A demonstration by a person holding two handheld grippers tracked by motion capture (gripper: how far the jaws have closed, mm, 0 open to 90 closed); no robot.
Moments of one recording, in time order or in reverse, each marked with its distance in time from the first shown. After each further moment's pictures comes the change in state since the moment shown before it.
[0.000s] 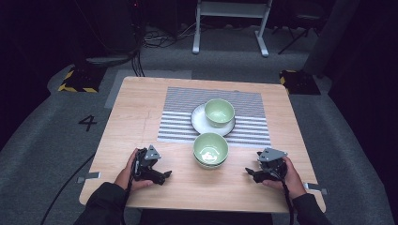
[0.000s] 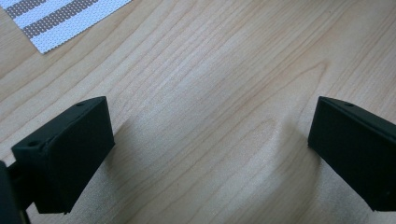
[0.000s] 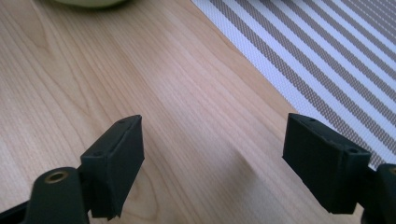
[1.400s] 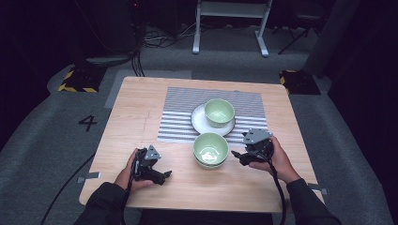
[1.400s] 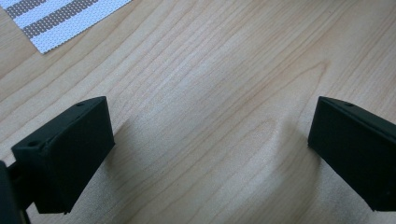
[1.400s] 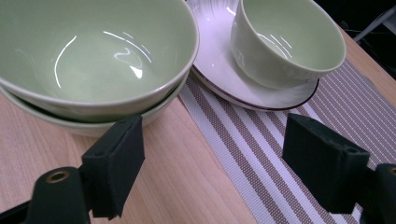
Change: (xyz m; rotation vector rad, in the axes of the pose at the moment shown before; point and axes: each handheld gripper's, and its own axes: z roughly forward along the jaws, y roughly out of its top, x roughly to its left) left arm 0.000 0.000 0.000 0.002 -0.001 -0.001; right arm 0.002 0.089 -0.004 -0.067 0.003 -0.140
